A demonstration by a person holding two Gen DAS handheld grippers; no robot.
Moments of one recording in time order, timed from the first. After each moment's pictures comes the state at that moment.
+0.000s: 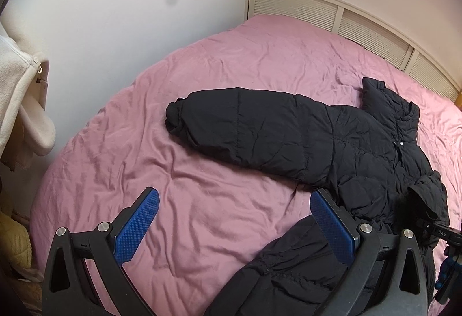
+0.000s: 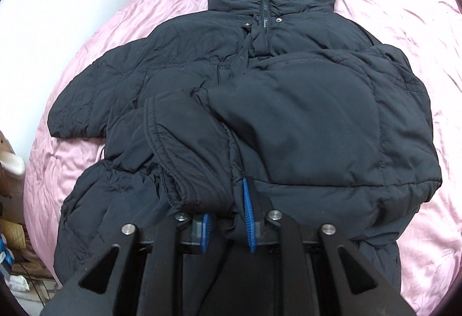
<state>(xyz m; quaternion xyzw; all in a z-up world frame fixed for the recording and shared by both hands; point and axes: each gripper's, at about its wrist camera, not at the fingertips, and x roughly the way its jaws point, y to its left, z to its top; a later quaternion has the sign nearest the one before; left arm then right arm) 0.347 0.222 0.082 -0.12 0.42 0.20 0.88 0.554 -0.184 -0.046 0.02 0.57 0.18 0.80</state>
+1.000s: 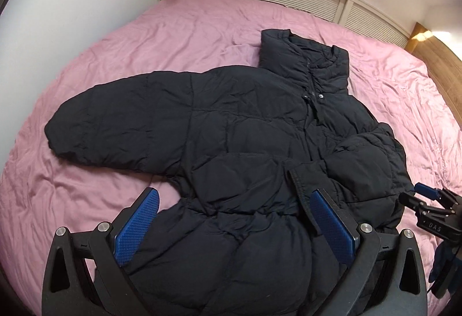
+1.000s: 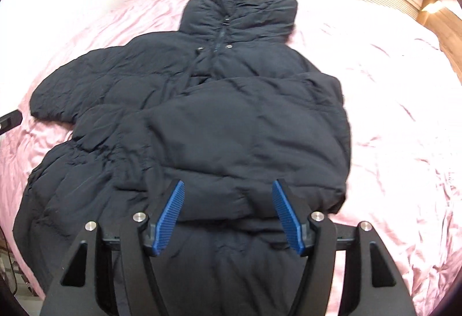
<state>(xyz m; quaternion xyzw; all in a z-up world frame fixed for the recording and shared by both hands) 0.455 0.016 0.043 -0.08 0.46 0.04 0.88 0.537 -0.281 -0.005 -0.06 0.50 0.13 0.85</state>
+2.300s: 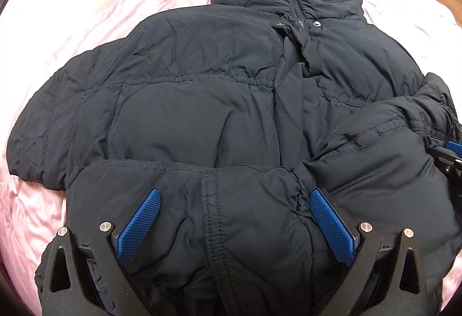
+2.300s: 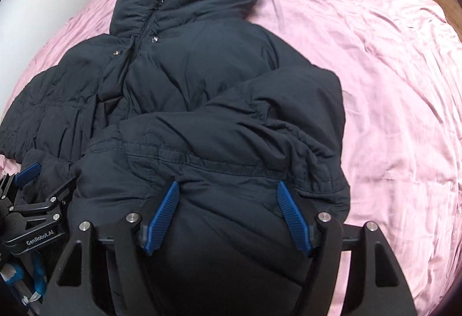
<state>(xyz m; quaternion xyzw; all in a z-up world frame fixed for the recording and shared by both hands) 0.580 -0.089 -0.086 0.01 0.53 0.09 0.84 0.643 -0.313 -0.088 -0.03 0.56 0.11 0.82</state>
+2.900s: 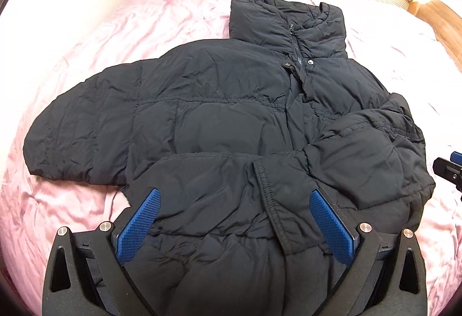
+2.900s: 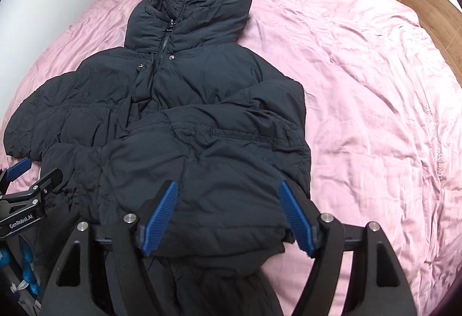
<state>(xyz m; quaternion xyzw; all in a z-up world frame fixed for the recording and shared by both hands) 0.507 -0.035 0.002 -0.02 0.51 0.04 0.86 0.569 -0.305 0.014 -0.03 0.54 0.07 0.84</state>
